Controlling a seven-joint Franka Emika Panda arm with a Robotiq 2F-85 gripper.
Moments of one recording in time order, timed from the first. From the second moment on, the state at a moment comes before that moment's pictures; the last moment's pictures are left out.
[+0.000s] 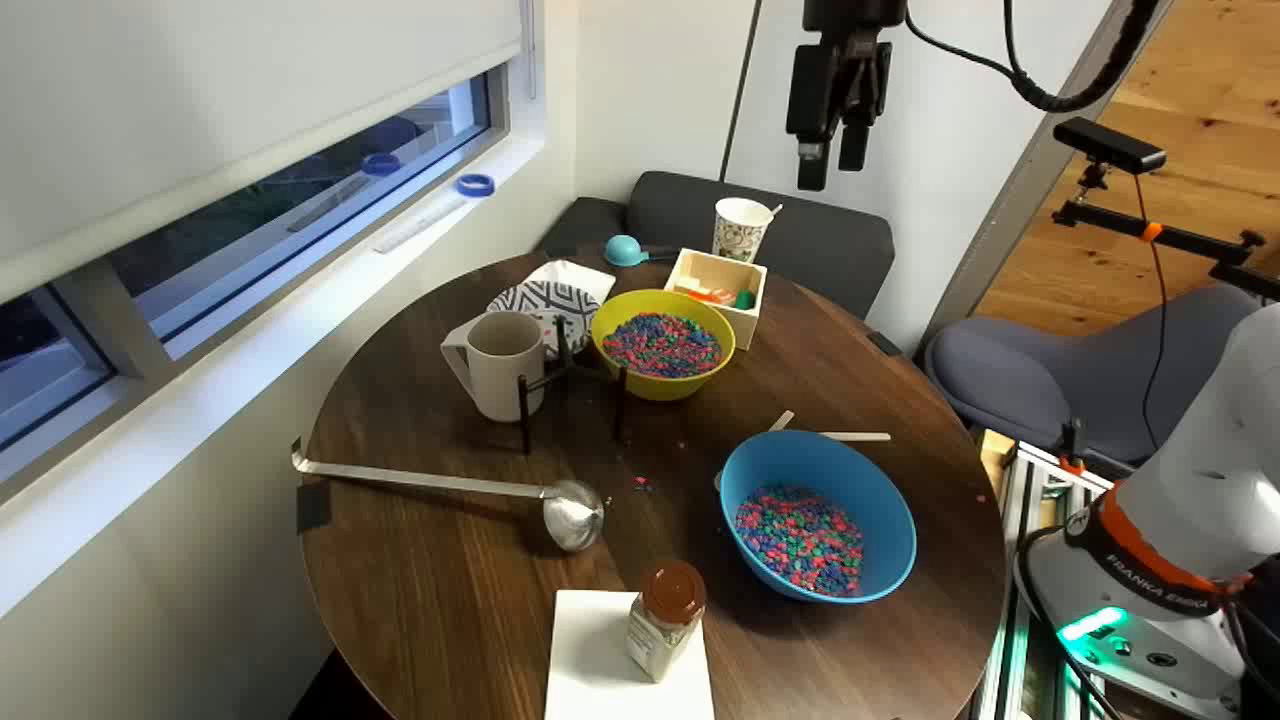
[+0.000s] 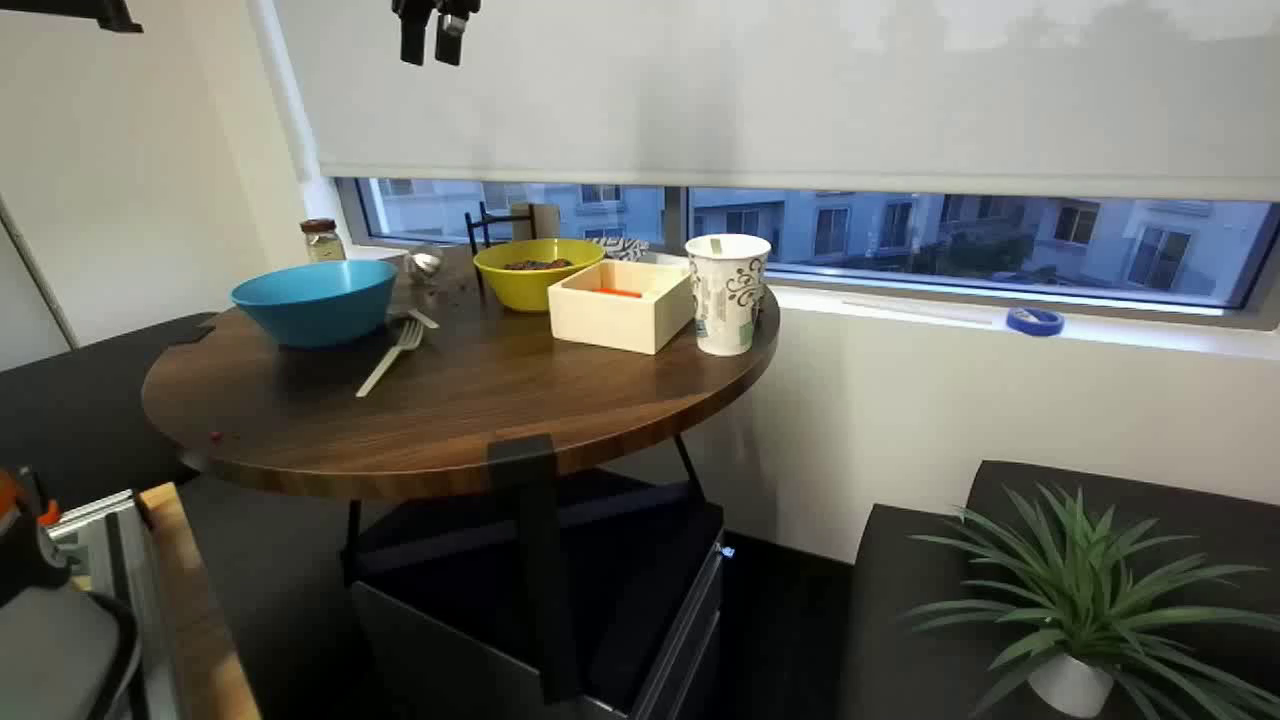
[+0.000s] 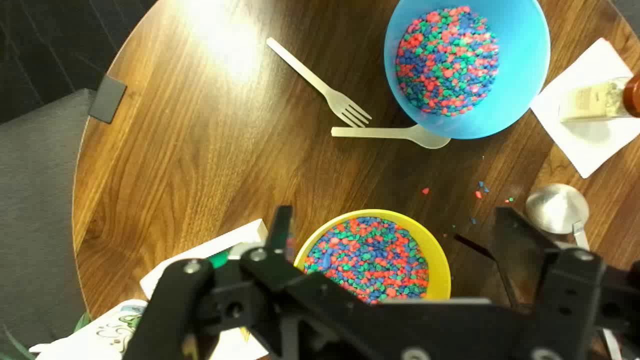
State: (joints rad) arm 0.05 -0.22 0.09 -1.91 0.11 1.48 0.20
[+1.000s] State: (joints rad) arm 0.05 -0.22 0.09 -1.94 0.17 1.49 0.34
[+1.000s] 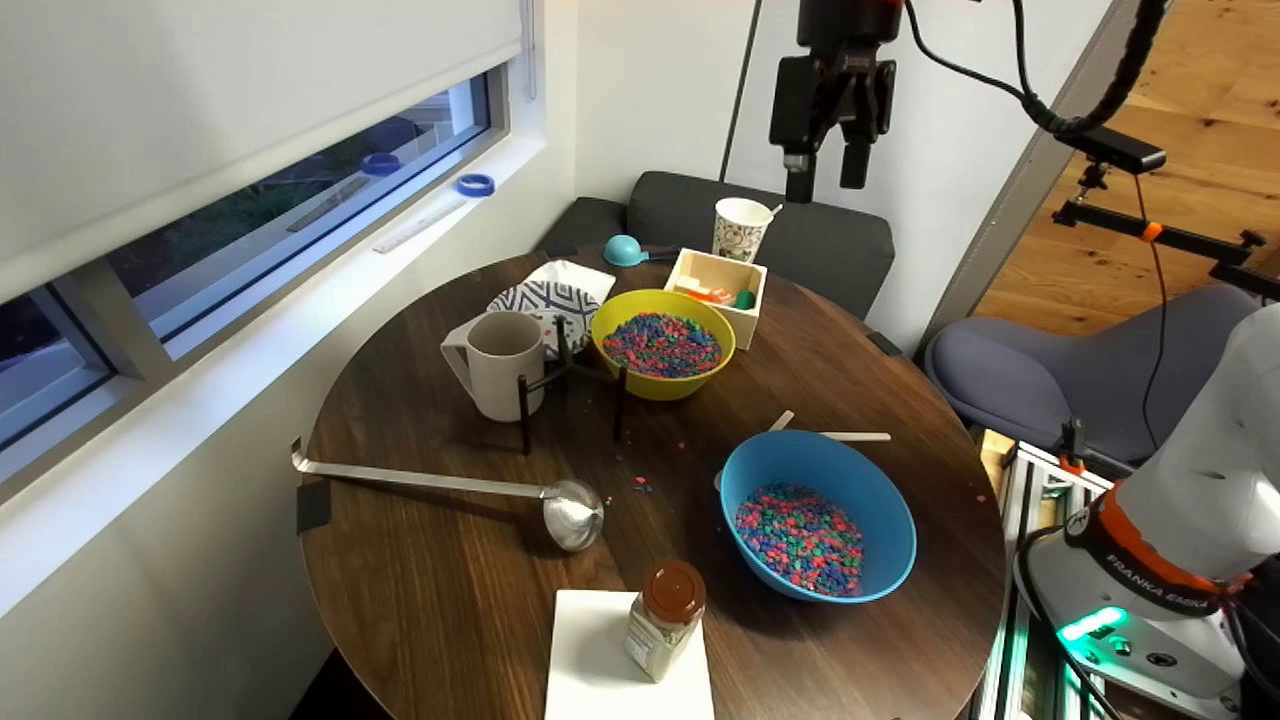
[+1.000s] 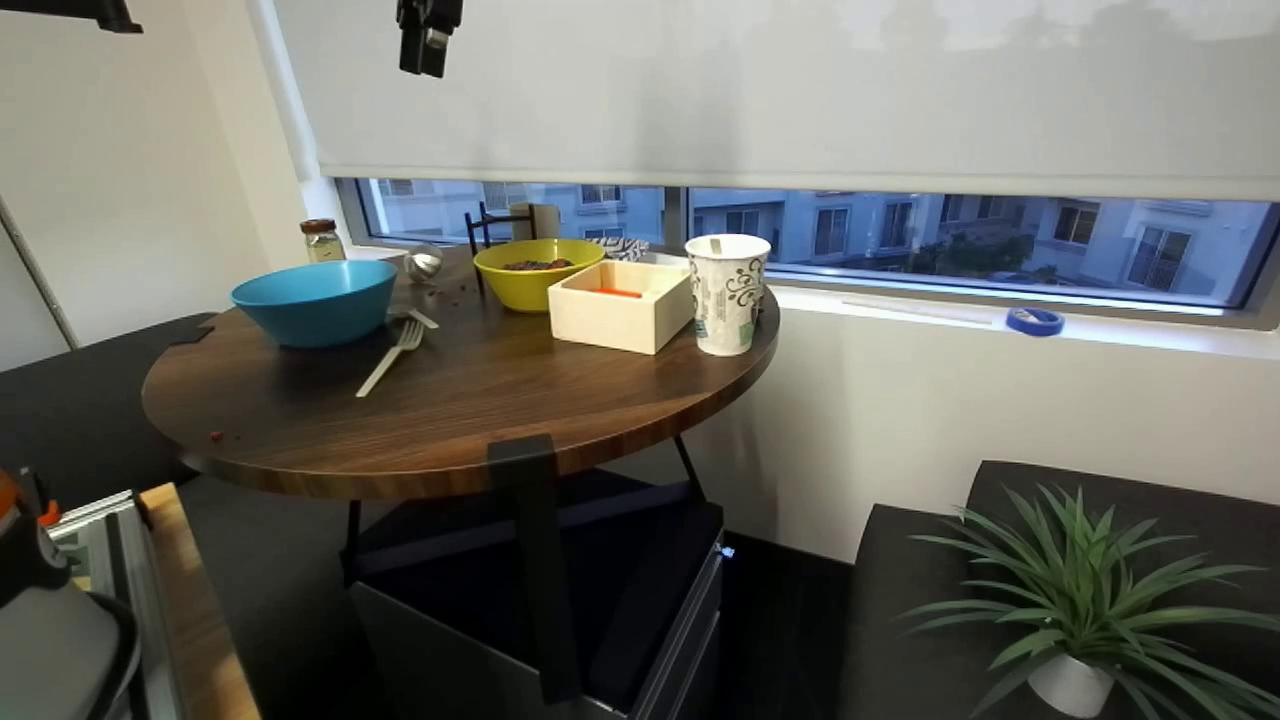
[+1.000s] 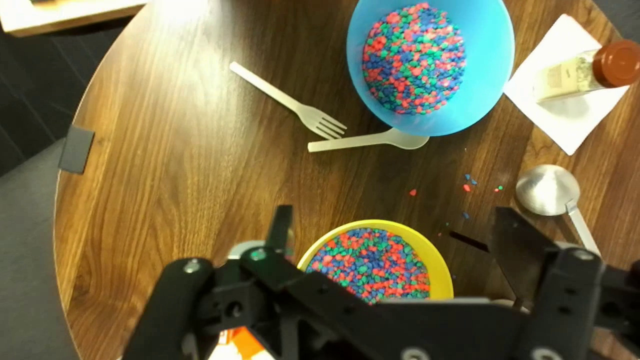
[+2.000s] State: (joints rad) arm 0.03 -0.25 0.13 -2.29 0.37 1.83 0.99
